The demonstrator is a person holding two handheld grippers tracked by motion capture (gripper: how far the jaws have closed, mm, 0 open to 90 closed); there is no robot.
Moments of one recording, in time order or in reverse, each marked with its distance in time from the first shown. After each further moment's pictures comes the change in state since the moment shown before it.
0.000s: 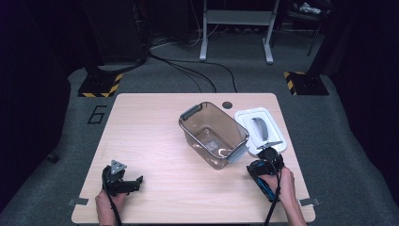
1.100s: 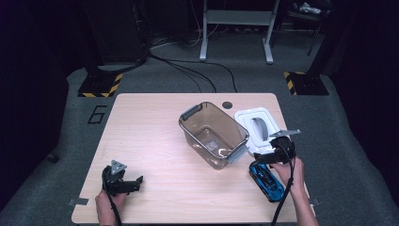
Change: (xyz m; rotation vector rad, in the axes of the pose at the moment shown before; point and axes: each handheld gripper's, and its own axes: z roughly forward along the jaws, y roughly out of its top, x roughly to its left) left arm -0.001 0.000 0.000 -0.002 0.004 0.003; right arm -0.031 0.020 -0.035 -0.155 0.039 0.031
